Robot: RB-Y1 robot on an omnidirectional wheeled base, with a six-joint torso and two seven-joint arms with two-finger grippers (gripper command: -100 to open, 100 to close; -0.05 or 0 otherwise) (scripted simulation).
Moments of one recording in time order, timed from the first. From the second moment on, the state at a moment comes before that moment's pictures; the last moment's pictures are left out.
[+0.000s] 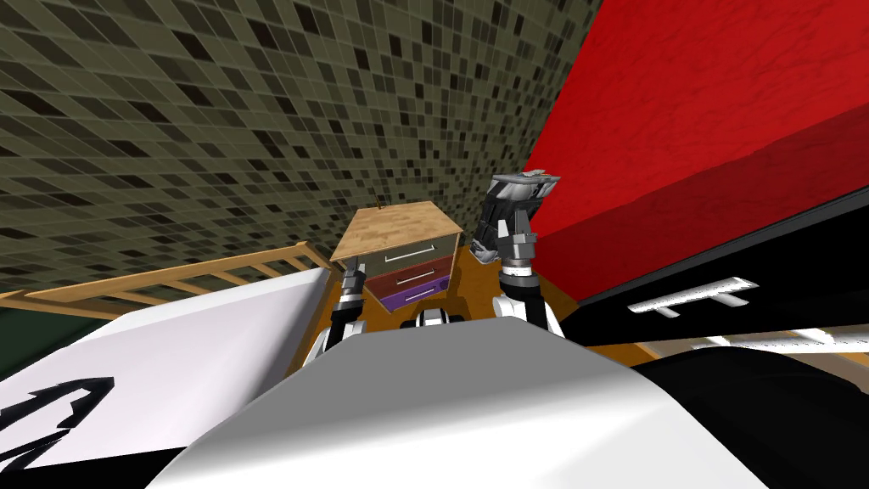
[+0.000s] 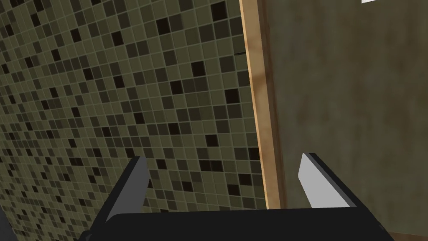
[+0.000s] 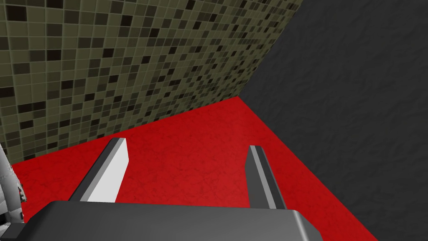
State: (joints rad) left arm 0.39 0.15 0.09 -1.77 -0.06 -0.55 0.01; right arm 0.47 -0.04 0.03 -2.39 0.12 -0.45 -0.06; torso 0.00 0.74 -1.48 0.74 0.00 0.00
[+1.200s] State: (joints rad) left arm 0.32 0.10 0.12 -1.49 -0.03 -0.64 -0.01; right arm 0.47 -0.04 0.03 -2.39 0.12 -0.45 -0.06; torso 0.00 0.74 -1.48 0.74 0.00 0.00
